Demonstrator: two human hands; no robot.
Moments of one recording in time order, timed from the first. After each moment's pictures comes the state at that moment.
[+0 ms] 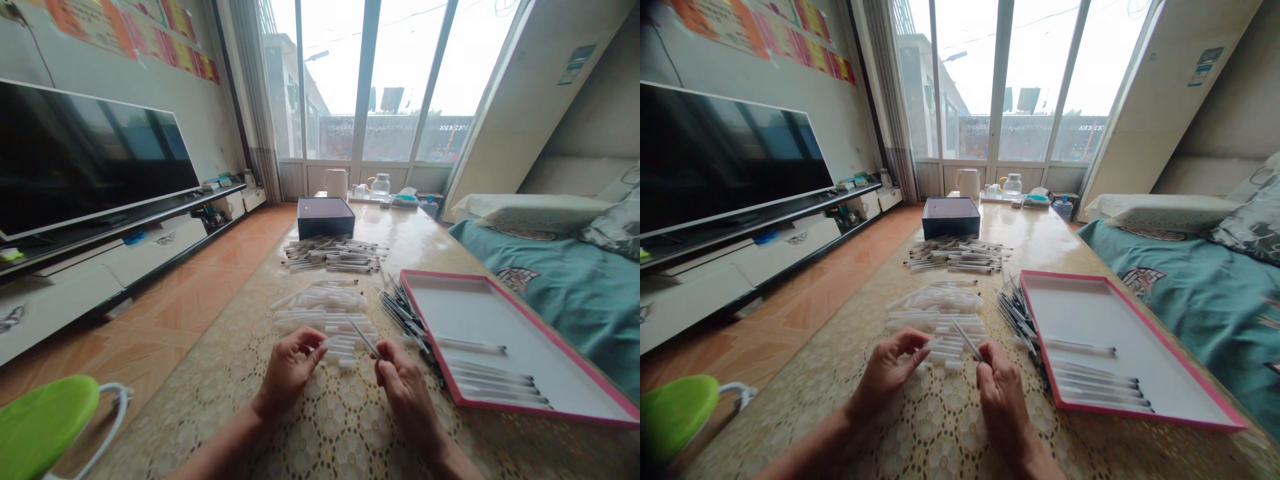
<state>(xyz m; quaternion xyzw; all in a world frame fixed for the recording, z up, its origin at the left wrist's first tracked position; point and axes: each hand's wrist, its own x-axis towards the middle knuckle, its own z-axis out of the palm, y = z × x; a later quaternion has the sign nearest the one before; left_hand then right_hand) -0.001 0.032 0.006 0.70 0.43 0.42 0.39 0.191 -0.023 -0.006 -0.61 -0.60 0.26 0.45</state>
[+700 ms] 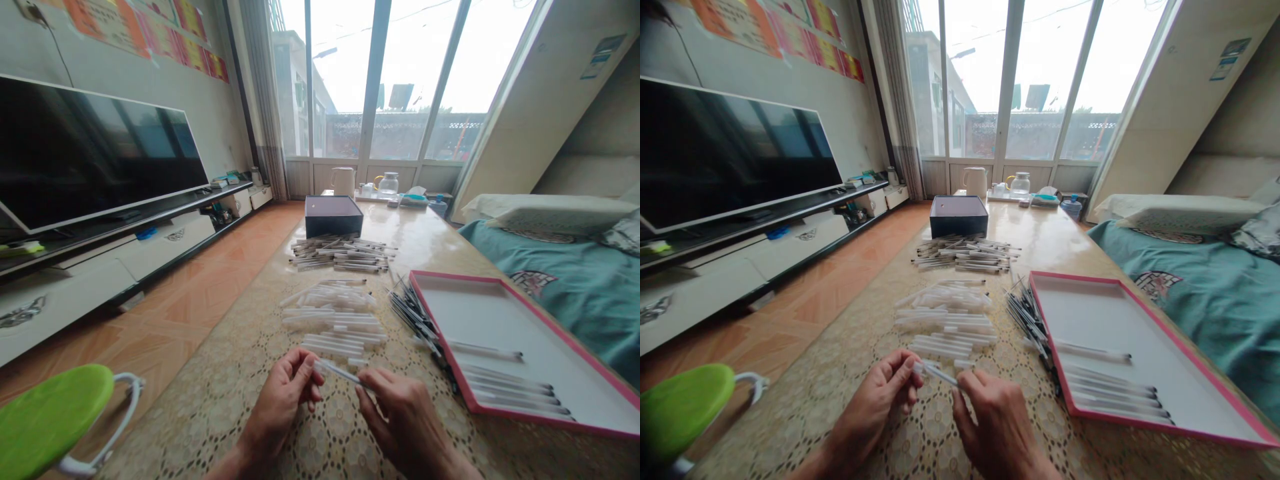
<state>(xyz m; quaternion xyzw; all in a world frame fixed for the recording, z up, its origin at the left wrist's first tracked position) -0.013 0.003 -0.010 0.42 0.44 0.44 0.66 0.175 -0.038 0.004 -0.55 -0.79 0.09 0.25</state>
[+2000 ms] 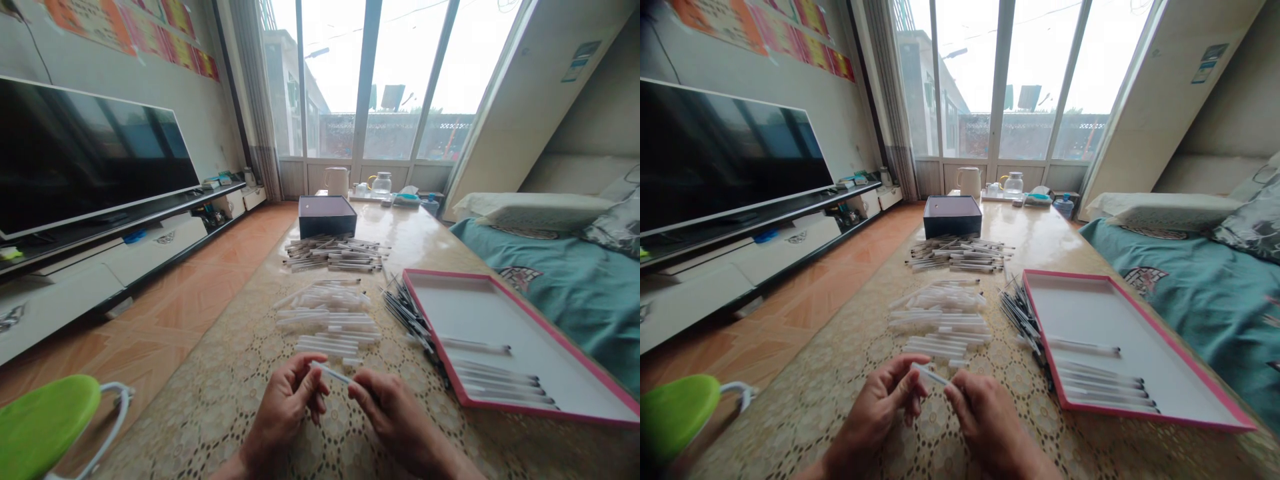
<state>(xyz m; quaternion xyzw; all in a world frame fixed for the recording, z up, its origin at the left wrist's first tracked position) -0.005 -0.002 -0.004 0.49 0.41 0.43 0.64 0.176 -0.032 0.002 -0.56 -0.75 0.26 0.25</state>
